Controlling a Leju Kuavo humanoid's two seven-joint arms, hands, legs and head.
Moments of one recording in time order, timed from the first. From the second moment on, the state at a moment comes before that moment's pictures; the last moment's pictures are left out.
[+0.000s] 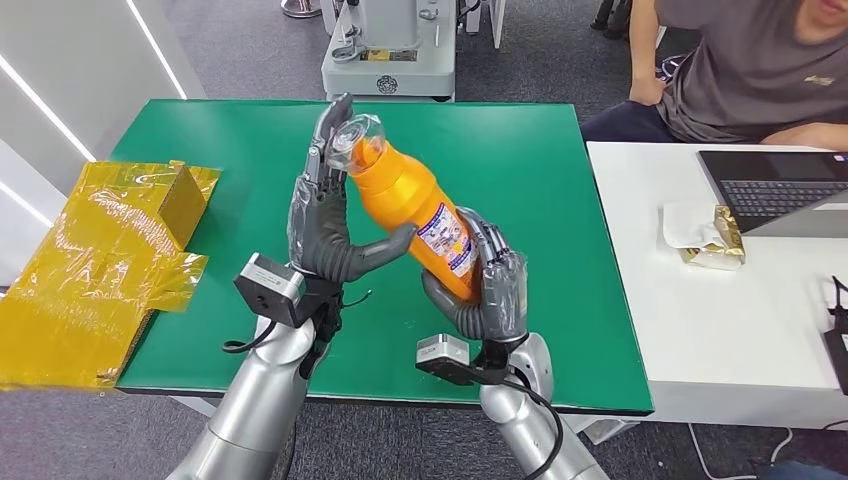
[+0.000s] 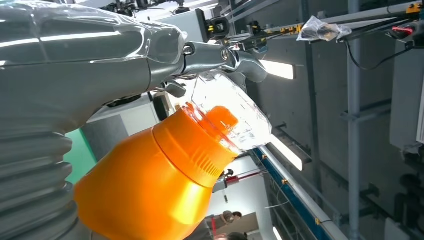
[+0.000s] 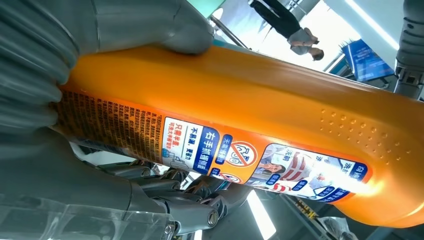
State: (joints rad) left arm -0.49 -0.27 -0.41 -1.13 -0.16 0.08 -0.67; right arm -0.35 0.19 0.46 -1.10 0.62 -0.68 -0.68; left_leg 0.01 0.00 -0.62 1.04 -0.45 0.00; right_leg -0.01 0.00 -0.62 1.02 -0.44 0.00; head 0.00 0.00
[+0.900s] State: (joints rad) left arm -0.50 -0.28 -0.41 -1.11 -0.16 0.10 -0.66; right arm -0.33 0.19 0.46 -1.13 0.64 -0.68 -0.68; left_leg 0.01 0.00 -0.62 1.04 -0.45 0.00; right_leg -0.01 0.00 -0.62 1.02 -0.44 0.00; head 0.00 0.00
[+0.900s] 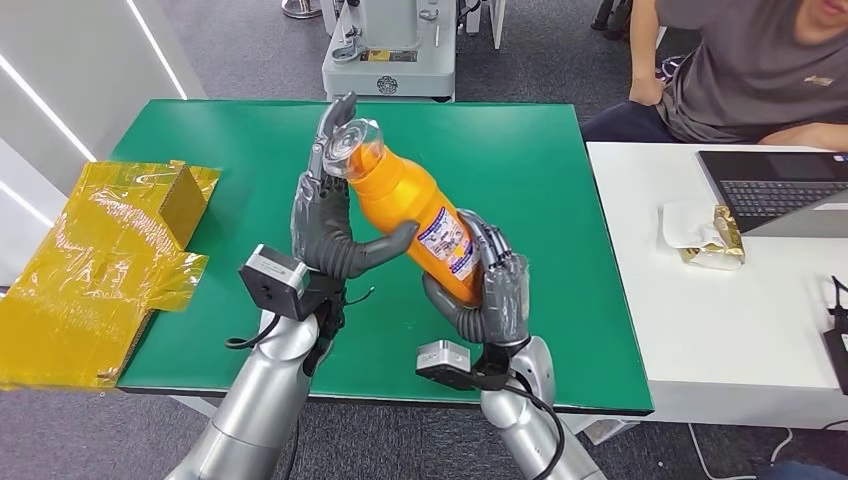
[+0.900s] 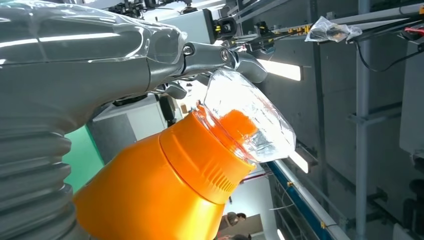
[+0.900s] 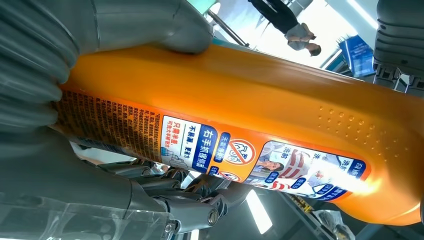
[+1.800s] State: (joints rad) left arm -0.53 -0.23 -0.42 -1.04 -0.27 -0.08 -0.51; right arm -0.29 0.18 0.33 -1.08 0.85 -0.68 -0.67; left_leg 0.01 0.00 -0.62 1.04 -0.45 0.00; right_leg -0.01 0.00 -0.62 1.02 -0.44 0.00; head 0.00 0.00
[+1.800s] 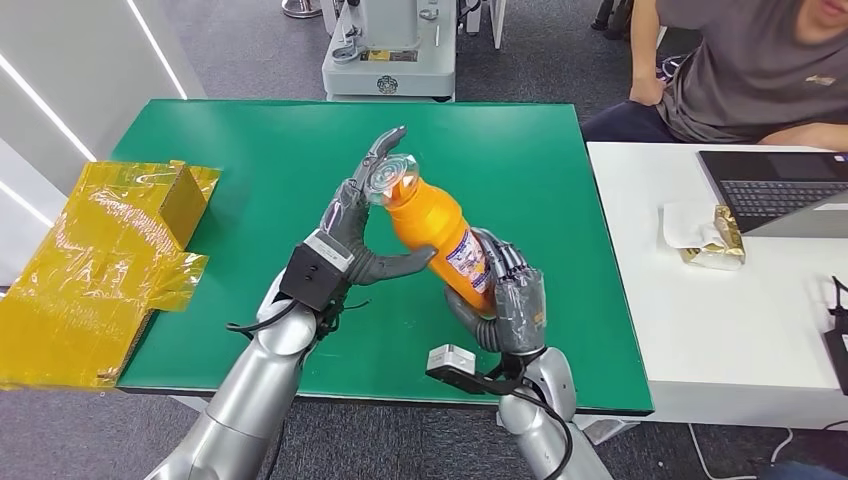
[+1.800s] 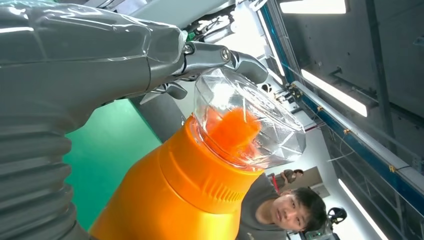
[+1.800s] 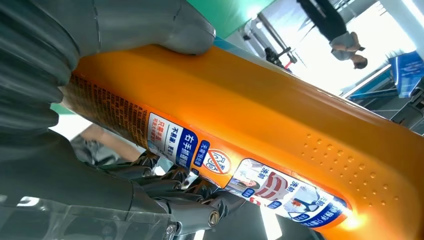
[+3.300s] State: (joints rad) left arm -0.52 -0.24 -0.42 -1.02 -0.18 -0.10 -0.54; right arm -0.23 0.25 0.19 -1.25 1.13 -0.68 -0.66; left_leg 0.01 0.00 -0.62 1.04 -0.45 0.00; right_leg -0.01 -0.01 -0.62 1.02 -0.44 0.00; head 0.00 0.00
